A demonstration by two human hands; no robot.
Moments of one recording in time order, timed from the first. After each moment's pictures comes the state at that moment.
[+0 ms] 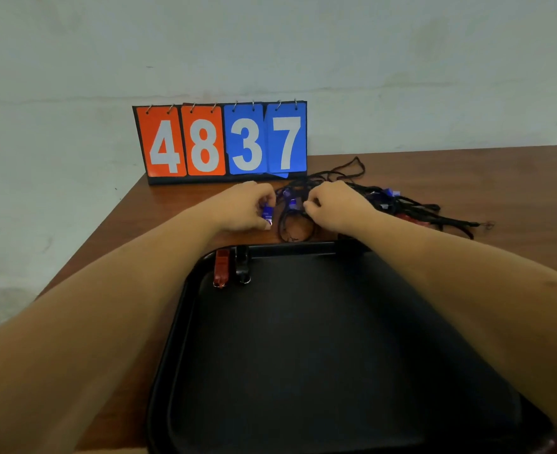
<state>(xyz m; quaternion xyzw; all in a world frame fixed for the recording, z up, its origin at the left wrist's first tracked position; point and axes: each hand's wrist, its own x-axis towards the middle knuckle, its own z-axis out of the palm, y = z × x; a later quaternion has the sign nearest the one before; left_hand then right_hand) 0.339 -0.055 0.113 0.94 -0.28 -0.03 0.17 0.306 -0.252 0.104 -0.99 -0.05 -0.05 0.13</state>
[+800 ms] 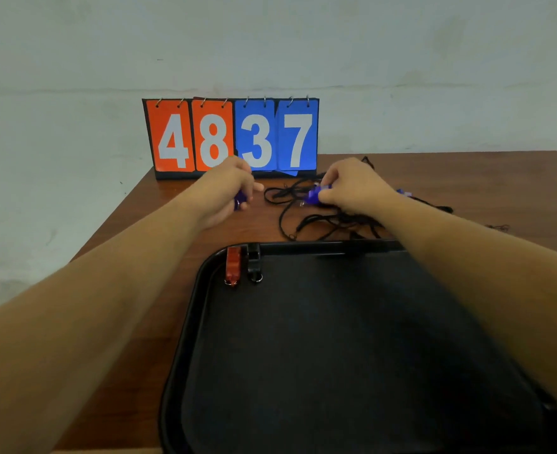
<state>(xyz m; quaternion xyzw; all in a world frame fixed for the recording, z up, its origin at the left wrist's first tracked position) 0.321 -0.031 0.133 0.75 -0.06 -0.11 0.65 0.301 -0.245 0.136 -0.96 0.01 -0.06 0.26</state>
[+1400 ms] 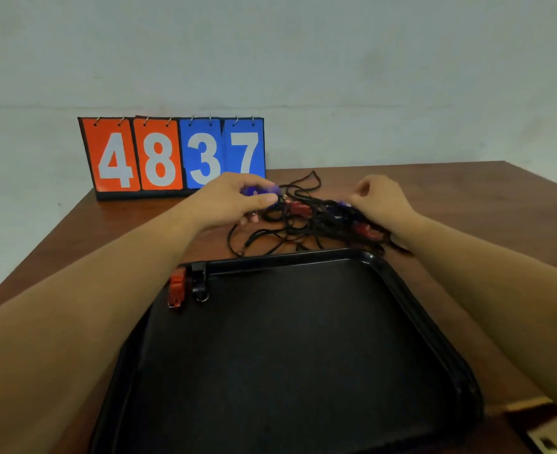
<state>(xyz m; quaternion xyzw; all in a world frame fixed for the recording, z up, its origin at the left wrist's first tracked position) 0.308 -0.095 0.149 0.86 -0.25 -0.08 0.43 0.282 -0.380 0.115 -0.94 0.16 -0.17 0.26</state>
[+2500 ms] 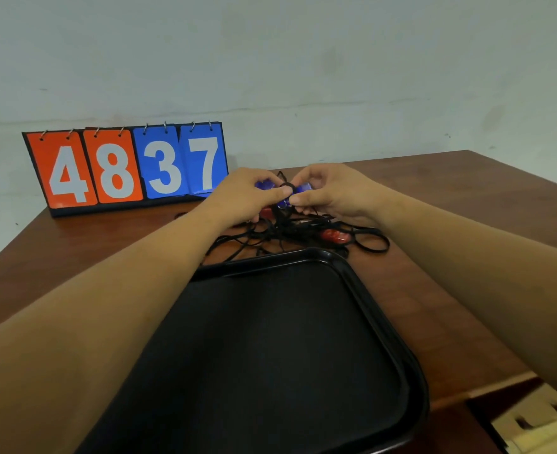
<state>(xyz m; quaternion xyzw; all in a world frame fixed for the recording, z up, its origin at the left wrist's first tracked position) 0.299 -0.184 0.154 0.88 -0.29 -0.01 0.37 0.248 -0.368 0.152 -0.80 -0.02 0.00 0.59</state>
